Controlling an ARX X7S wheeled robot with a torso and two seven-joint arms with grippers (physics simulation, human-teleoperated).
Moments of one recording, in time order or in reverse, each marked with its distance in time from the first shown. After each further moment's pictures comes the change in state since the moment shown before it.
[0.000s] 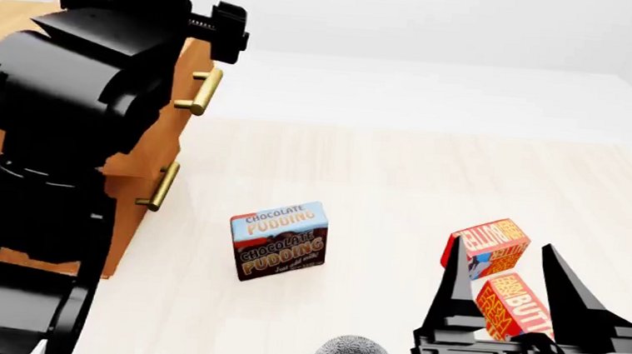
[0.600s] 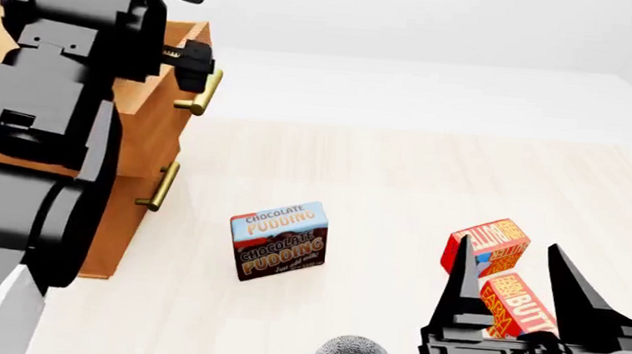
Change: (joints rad) left arm -0.373 0.120 -0.067 -0.962 0.129 0.066 0.028; right arm -0.003 0.019 0.020 0.019 0.036 -0.026 0.004
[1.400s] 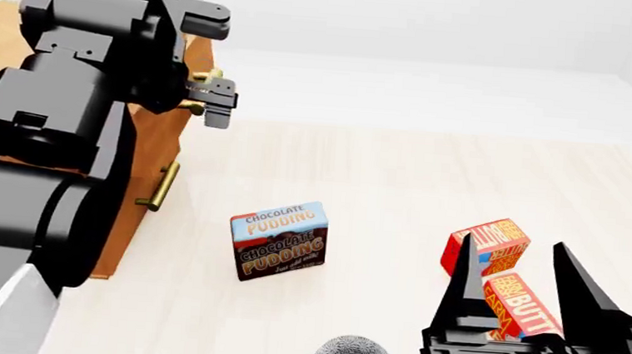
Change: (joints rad) left arm -0.003 0.029 -0.081 -0.062 0.077 -0.124 0.206; right arm -0.003 0.024 -0.006 -0.039 0.015 0.003 0.032
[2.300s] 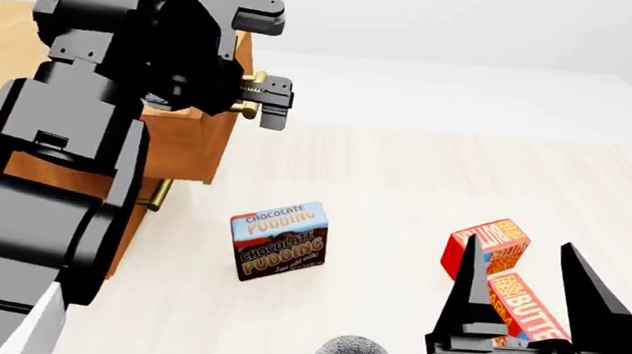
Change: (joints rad) left arm 0.065 0.012 0.134 0.270 -0.444 -0.156 -0.138; right arm -0.017 0.032 -0.002 -0.040 0.014 -0.008 0.033
